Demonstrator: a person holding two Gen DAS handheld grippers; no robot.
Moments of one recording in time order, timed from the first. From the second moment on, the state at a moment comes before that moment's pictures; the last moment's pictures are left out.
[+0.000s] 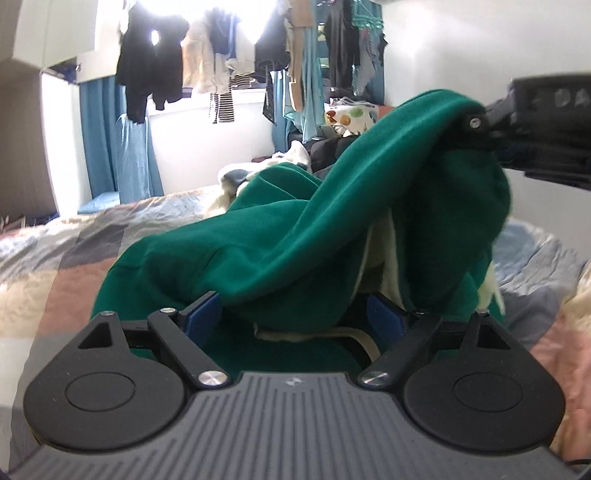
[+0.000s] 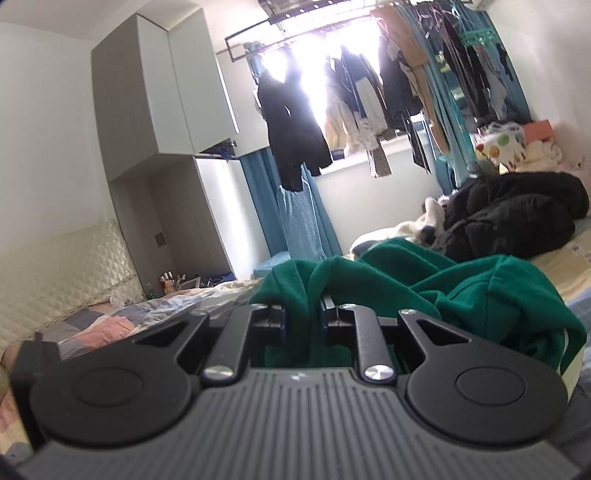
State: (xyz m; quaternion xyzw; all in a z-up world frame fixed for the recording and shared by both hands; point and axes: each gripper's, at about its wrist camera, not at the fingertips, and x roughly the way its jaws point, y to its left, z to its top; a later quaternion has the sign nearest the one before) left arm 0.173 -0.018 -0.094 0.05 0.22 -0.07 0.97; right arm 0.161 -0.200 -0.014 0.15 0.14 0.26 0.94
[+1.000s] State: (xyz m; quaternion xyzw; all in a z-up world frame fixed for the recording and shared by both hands) left arm 0.270 0.083 -0.101 -0.13 0.21 -0.03 0.97; right arm 0.195 -0.184 -0.064 0.11 0.25 0.26 0.93
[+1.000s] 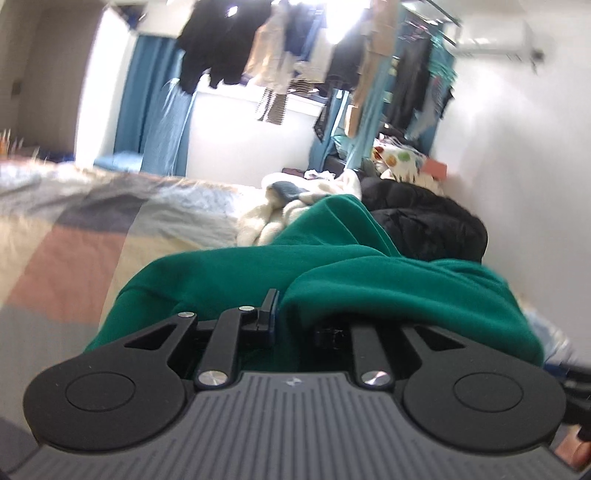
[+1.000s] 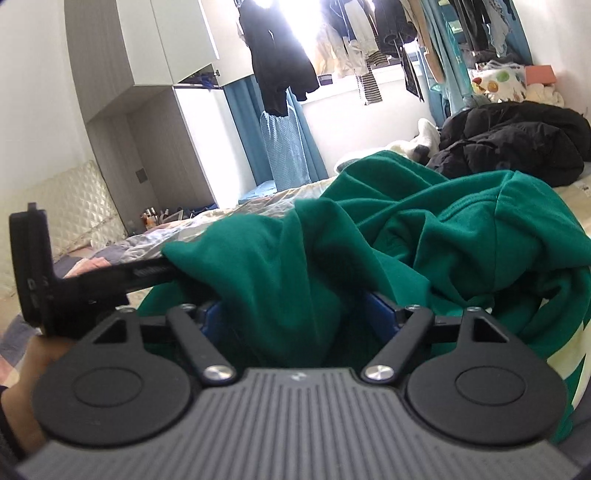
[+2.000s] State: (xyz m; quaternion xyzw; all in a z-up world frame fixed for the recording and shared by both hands) left arm 0.242 0.132 -0.103 -0.24 0.21 0.00 0.95; right arm 0.182 -0.142 -0.073 0.02 0.29 0.28 0.91
